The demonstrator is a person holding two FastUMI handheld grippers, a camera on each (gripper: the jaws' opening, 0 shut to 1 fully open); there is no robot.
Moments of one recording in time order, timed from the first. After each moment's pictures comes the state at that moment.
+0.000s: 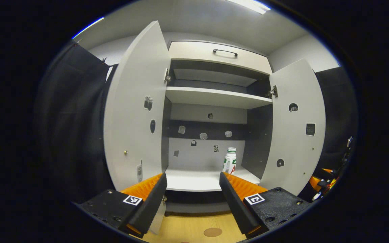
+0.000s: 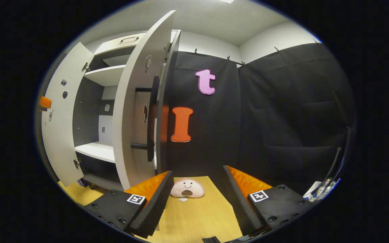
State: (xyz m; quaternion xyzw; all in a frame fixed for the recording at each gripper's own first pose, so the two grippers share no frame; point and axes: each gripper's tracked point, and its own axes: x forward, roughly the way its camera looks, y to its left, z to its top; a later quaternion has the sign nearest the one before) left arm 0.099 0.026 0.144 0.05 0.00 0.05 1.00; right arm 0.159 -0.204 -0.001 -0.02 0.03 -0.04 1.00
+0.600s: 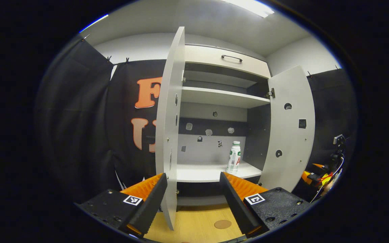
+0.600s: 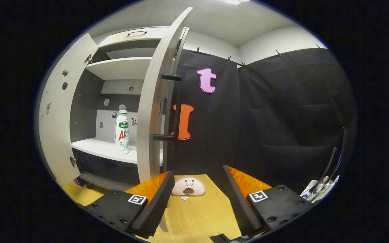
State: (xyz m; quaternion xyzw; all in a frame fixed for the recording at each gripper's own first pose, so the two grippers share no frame) left arm 0.052 0.071 0.131 0.04 0.01 0.02 1.00; right arm 0.157 -0.168 -0.011 -0.03 0.02 -0.07 1.00
